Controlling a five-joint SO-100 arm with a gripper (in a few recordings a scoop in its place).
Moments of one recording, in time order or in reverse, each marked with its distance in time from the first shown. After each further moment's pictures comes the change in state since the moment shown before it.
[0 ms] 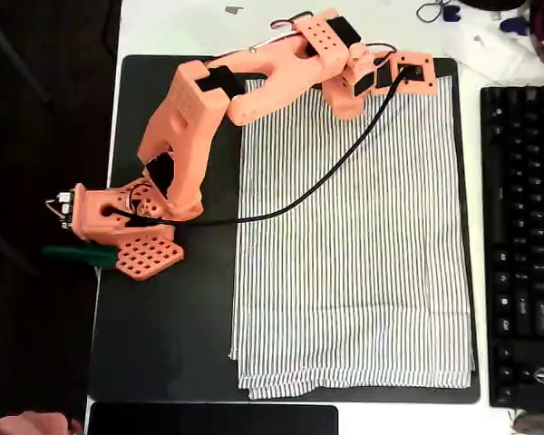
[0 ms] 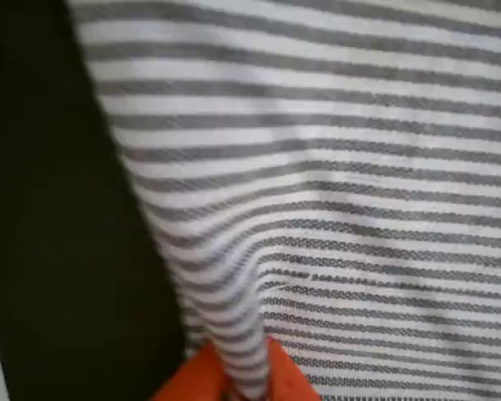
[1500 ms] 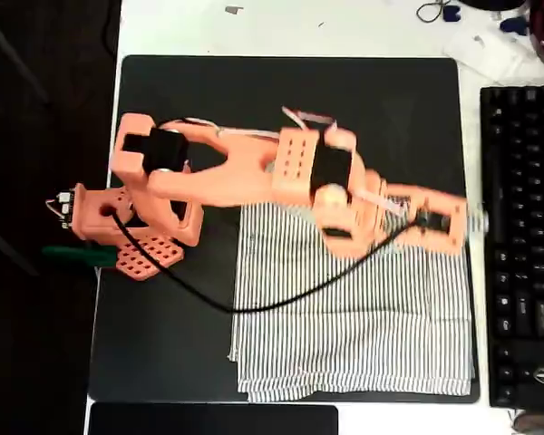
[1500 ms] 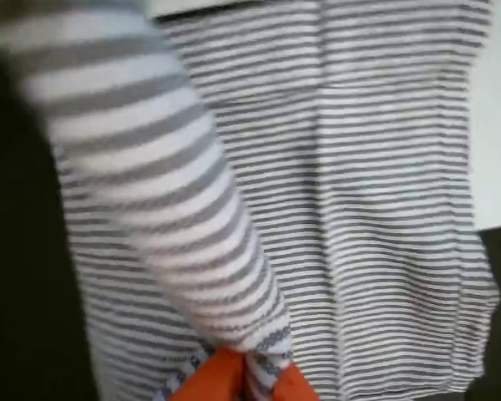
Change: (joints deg) arm 48.4 32.9 6.1 20.0 -32.5
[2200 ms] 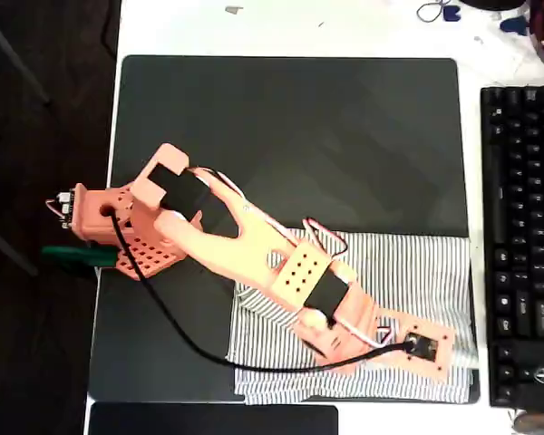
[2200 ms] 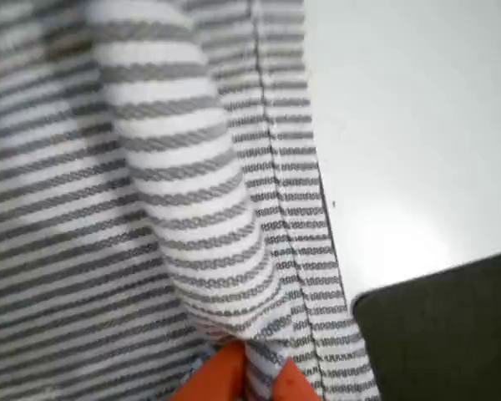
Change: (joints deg) arm 20.9 -14.4 10.8 -26.9 -17.9
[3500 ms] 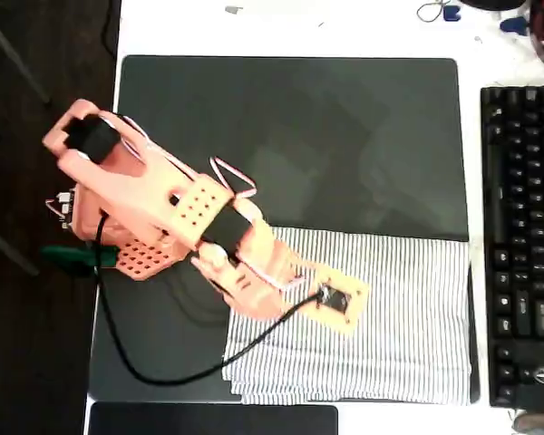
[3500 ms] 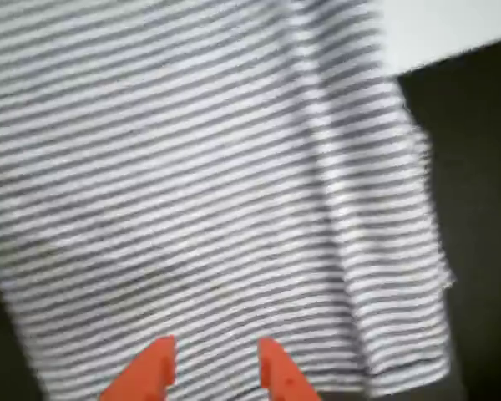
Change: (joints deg) arm -2.8 51.0 38.5 11.0 8.1
